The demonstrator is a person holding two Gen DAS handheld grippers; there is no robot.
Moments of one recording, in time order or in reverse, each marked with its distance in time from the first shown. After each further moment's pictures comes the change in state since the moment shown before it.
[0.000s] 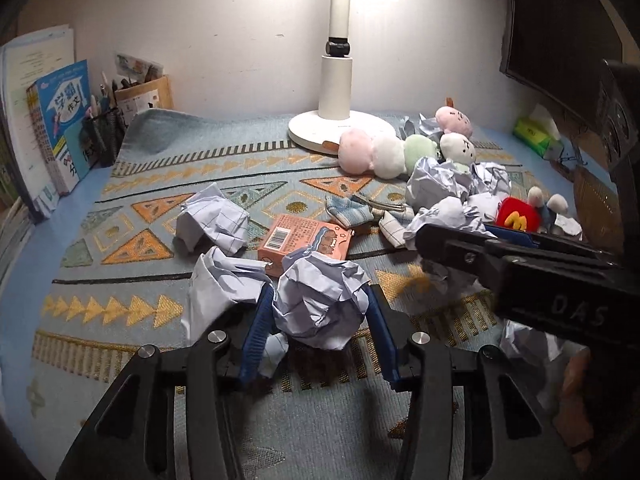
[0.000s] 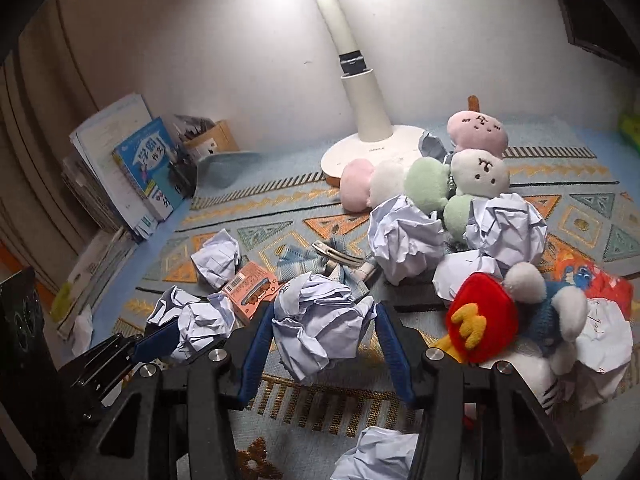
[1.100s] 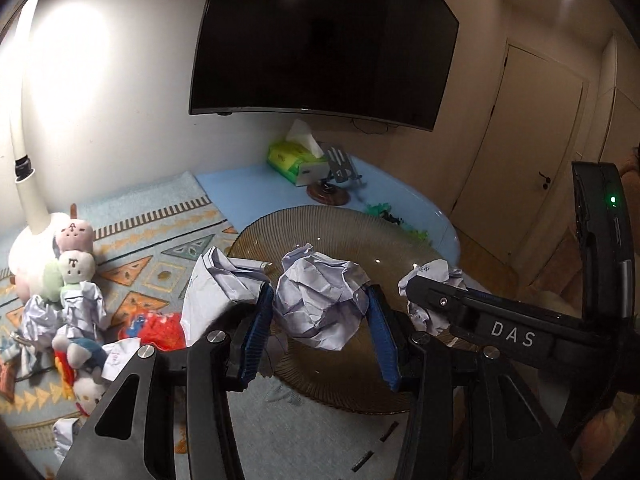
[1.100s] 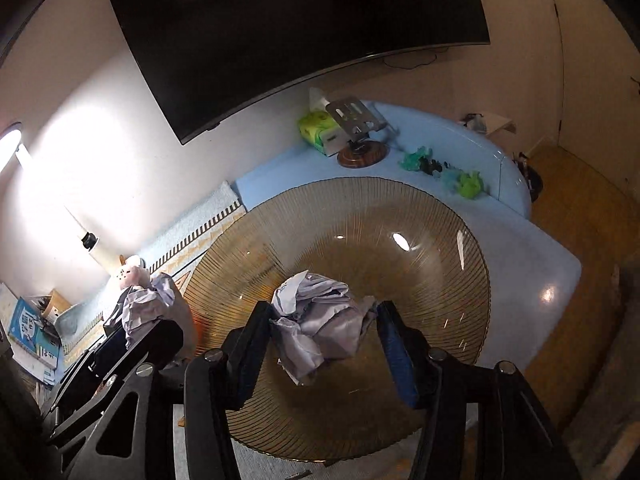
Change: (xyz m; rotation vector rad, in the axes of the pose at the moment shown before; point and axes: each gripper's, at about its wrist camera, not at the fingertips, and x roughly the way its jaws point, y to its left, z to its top) left arm -0.045 -0.308 0.062 0.232 -0.061 -0.558; right arm -0.273 -0.221 -0.015 0.477 -0.146 -0.576
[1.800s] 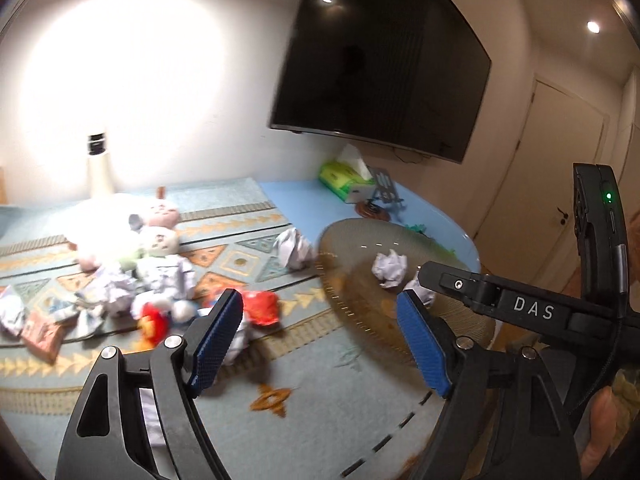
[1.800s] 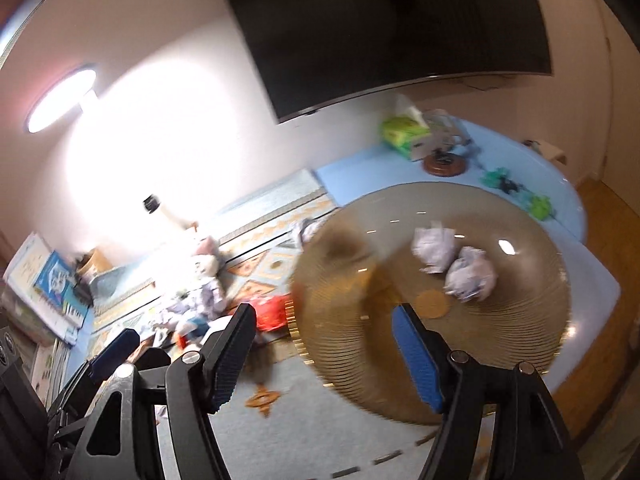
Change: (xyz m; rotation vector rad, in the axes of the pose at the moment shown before) left arm -0.087 0.068 -0.034 -0.115 -0.094 0.101; right arm -0.021 0.105 -0.038 -0.199 -0.018 0.161
